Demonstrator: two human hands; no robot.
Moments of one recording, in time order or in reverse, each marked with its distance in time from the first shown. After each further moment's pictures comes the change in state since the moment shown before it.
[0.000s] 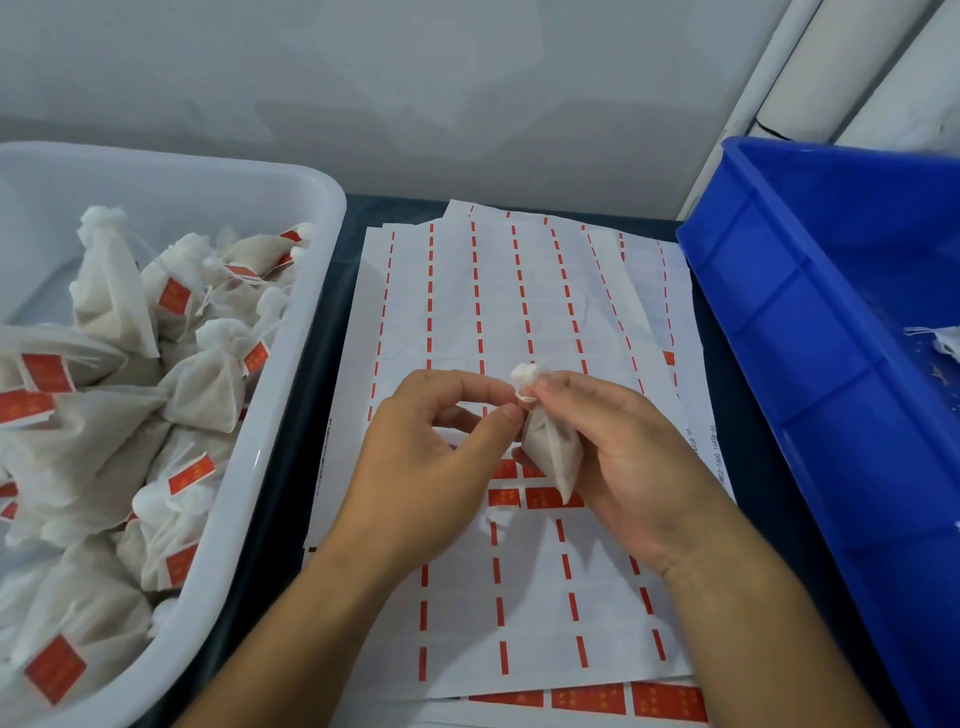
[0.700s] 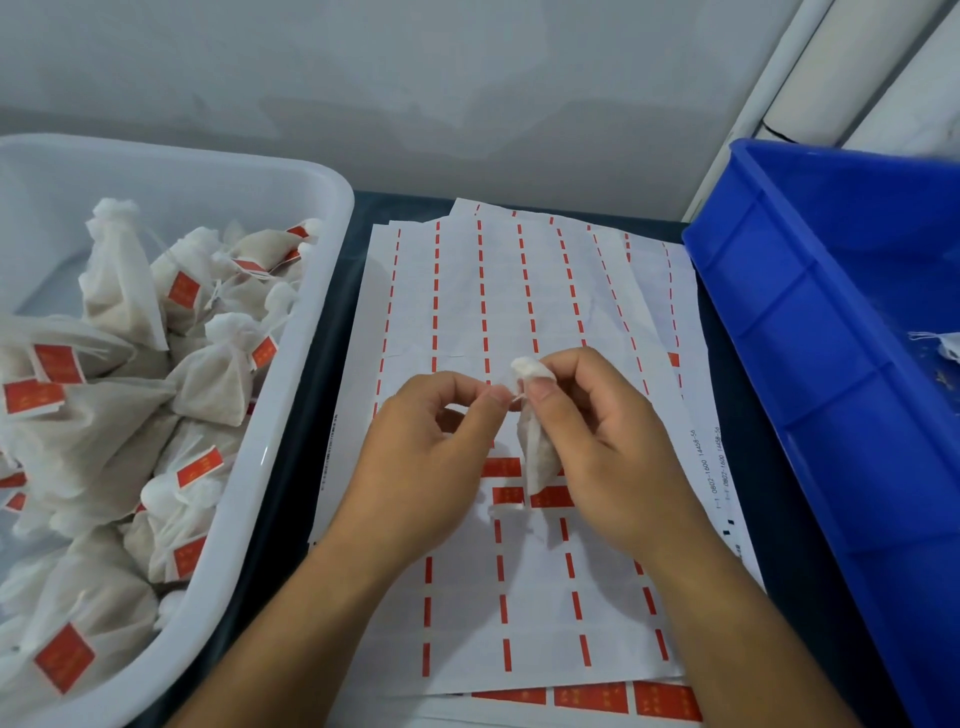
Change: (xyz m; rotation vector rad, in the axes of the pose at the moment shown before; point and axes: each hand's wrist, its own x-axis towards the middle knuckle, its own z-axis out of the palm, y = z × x) left_hand 0.004 -0.001 0.001 0.087 0.004 -0.046; right_hand 0.000 0.006 0.008 -0.474 0.127 -0.356
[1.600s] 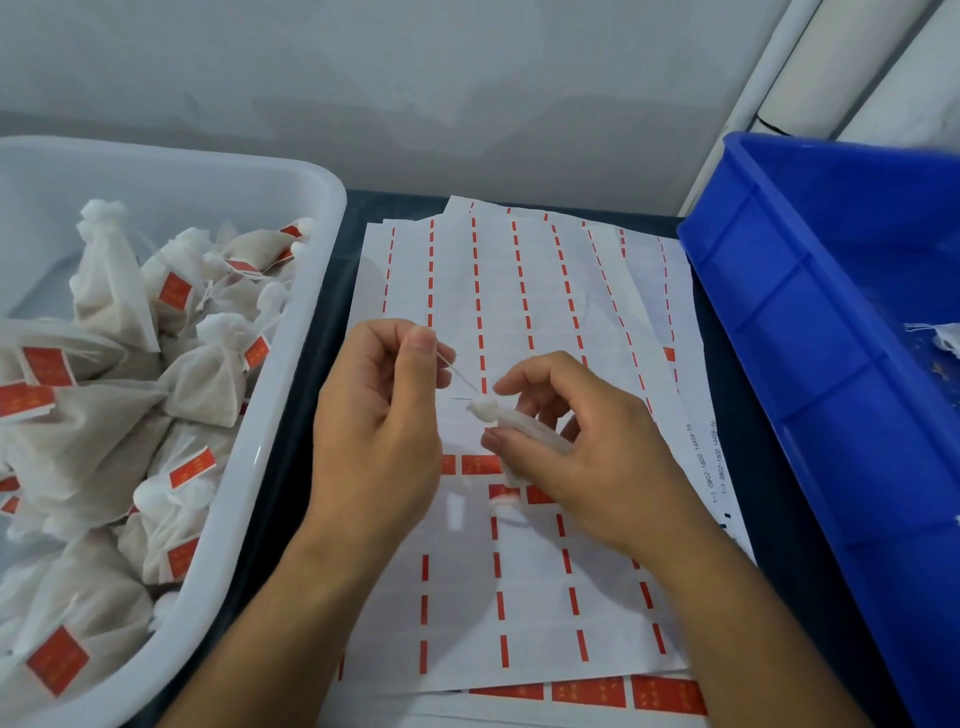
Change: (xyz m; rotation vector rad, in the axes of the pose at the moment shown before) left_hand 0.002 0.005 -0.011 -0.246 0.271 0.236; right_hand -0.002 -0.005 -0.006 -0.209 -0.107 -0.051
